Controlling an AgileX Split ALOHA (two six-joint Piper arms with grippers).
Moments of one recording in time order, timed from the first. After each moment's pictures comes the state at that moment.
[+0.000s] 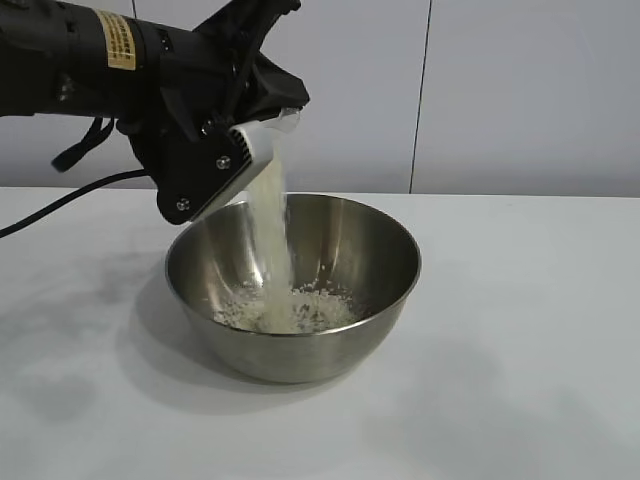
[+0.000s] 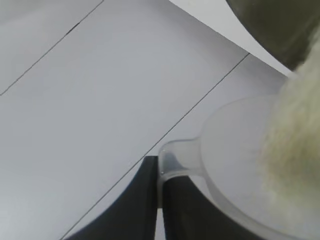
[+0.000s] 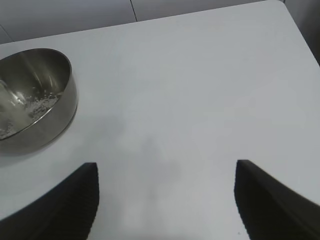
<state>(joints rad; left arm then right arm) -0.56 1.72 -0.90 0.50 -0.54 2.01 -0.16 -0.02 -0.47 0.15 1.08 -0.04</state>
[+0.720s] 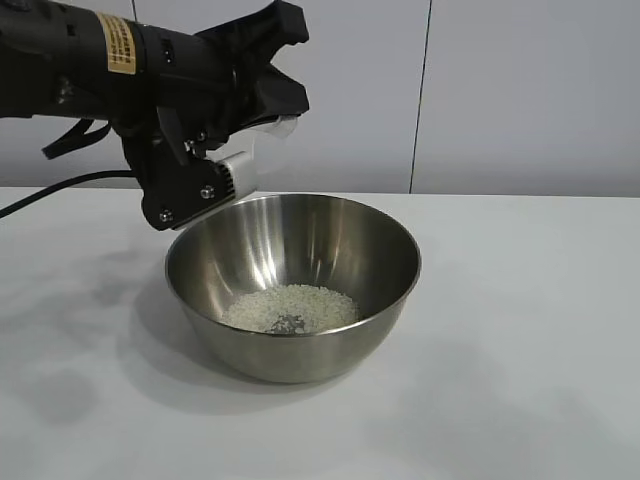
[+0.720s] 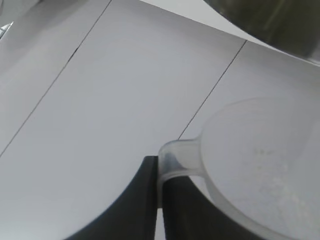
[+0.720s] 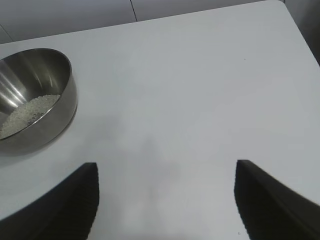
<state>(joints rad) -0.56 1.72 -0.90 0.53 -0.48 2.08 -0.16 -0.02 -0.47 0.15 1.08 -0.04</state>
